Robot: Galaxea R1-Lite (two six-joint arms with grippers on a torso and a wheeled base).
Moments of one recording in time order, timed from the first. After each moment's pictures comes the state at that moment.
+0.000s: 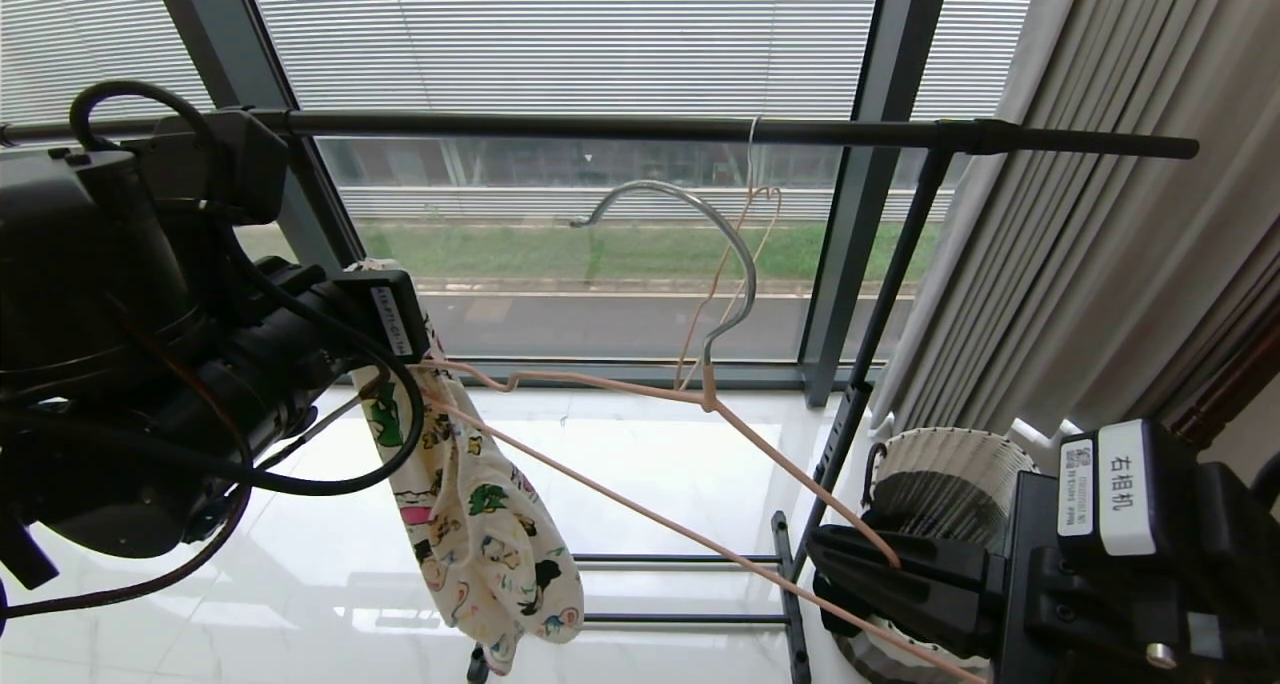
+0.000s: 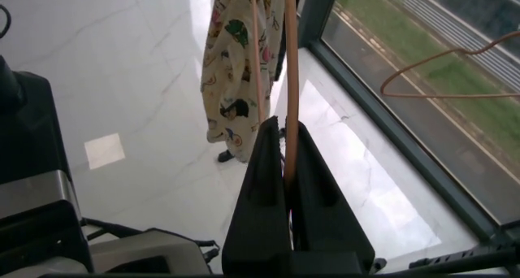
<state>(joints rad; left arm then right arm) -0.53 1.40 -0.76 -0.60 0.54 0.01 1.12 1.33 -0.53 -0.65 -0.02 -0.21</state>
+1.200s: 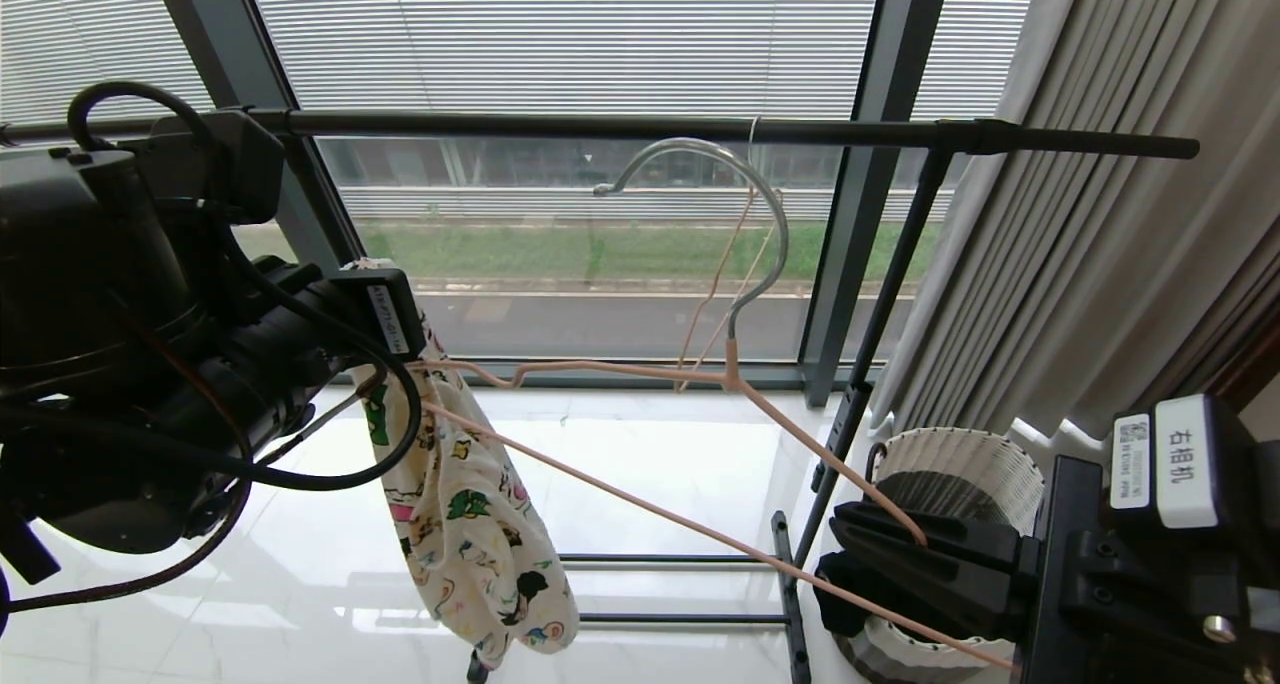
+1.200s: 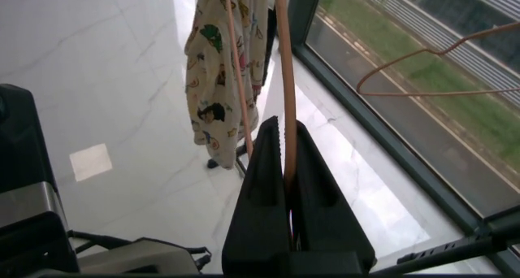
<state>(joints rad) -0.52 1.40 -0.76 -0.60 0.54 0.01 1.11 1.29 -0.52 -0.65 -0.06 -0.21</state>
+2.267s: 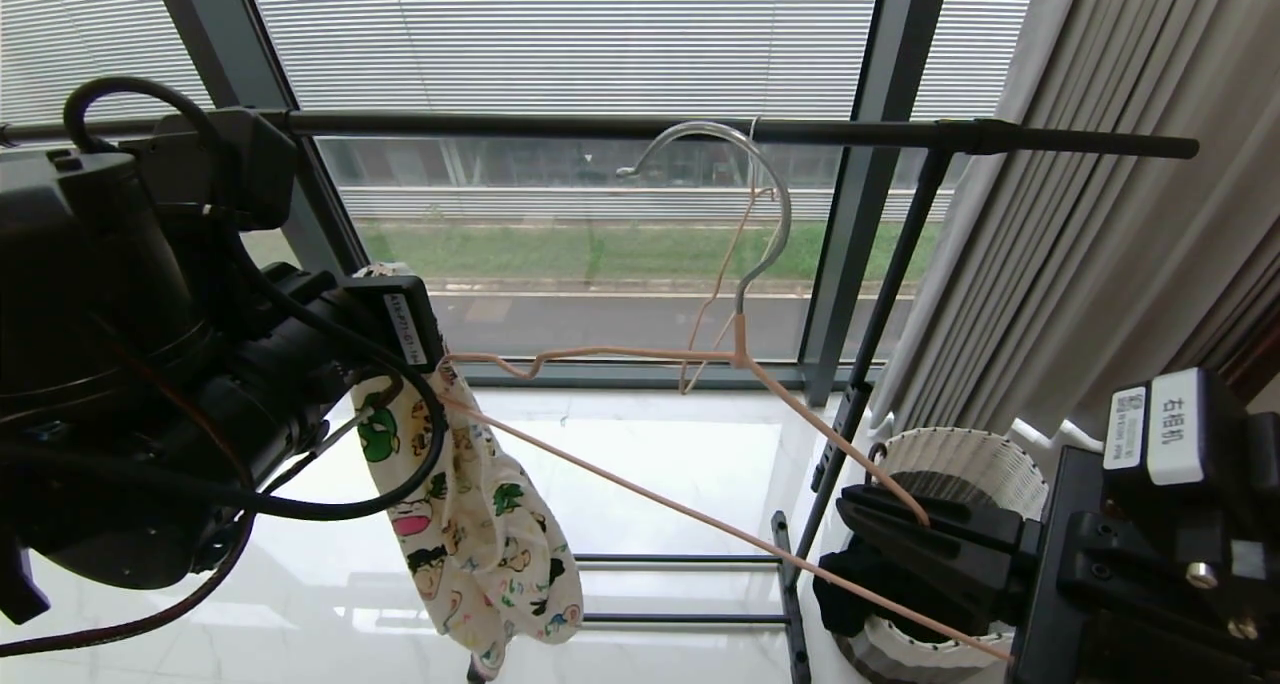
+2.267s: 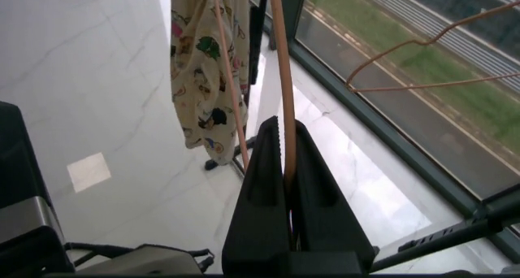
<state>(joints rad) -0.62 1.39 -0.76 -0.60 0.63 0.01 1.11 1.29 -0.53 -0.65 -0.12 -0.16</state>
